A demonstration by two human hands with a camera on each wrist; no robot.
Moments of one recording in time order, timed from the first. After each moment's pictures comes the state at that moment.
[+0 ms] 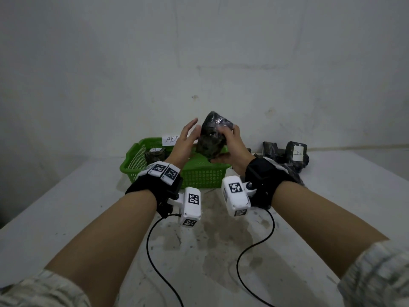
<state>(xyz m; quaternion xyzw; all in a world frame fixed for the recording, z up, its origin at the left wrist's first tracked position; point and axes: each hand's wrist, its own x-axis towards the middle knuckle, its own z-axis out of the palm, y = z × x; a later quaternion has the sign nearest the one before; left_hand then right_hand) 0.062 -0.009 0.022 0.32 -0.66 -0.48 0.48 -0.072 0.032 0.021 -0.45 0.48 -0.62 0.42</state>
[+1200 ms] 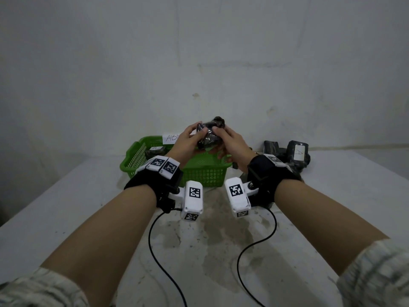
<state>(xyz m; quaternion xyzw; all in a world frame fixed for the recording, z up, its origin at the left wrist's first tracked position) 0.057 -0.019 0.023 0.31 -0.62 -0.54 0.48 -0.077 0.033 0.024 -0.54 0.54 -0.55 0.34</state>
